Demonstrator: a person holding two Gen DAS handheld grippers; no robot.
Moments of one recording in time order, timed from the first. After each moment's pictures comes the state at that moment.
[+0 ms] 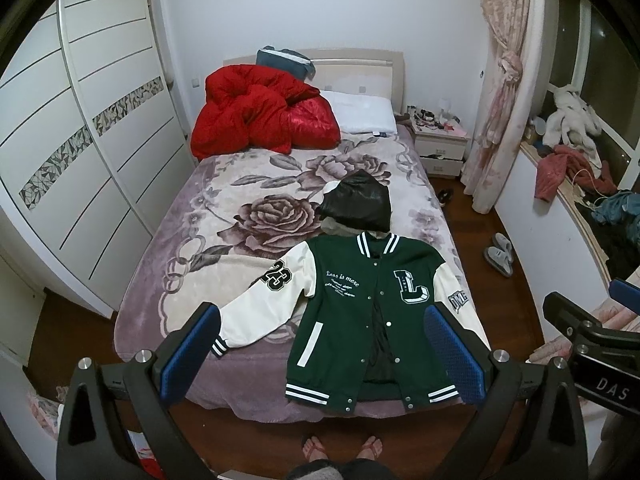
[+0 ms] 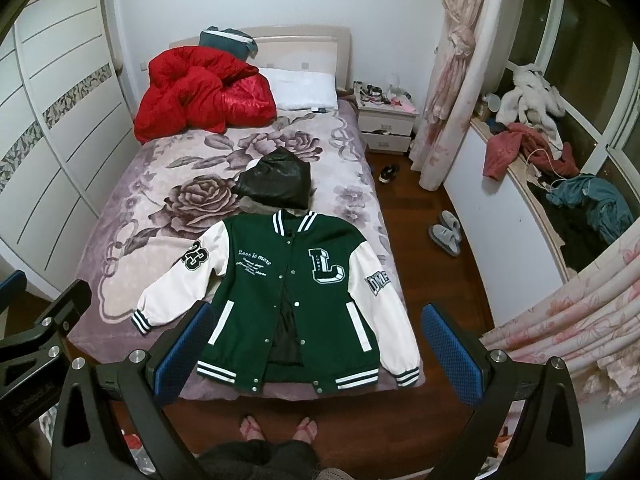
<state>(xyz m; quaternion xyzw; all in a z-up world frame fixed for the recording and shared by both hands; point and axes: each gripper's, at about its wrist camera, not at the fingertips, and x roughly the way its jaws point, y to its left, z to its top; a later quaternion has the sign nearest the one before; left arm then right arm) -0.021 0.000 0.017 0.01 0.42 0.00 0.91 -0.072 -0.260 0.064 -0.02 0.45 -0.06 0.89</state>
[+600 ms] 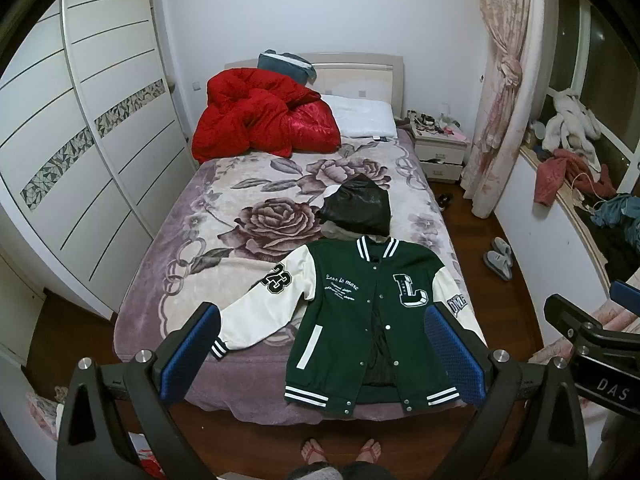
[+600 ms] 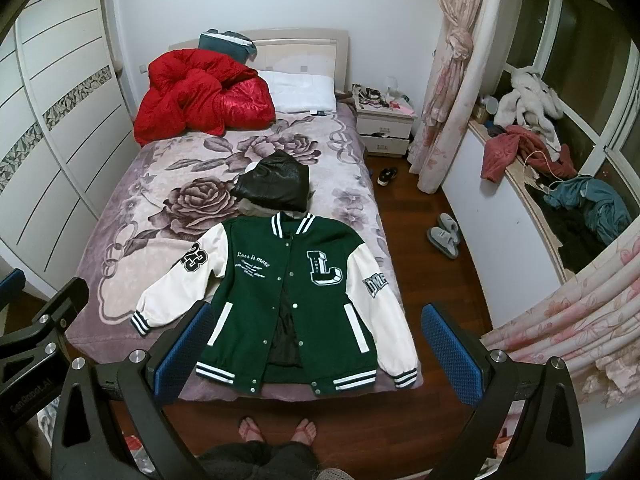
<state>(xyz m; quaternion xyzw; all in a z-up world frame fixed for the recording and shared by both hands) -0.026 -0.005 0.023 0.01 0.41 0.00 0.91 -0.075 -0.260 0.066 -0.02 0.45 -0.06 0.89</state>
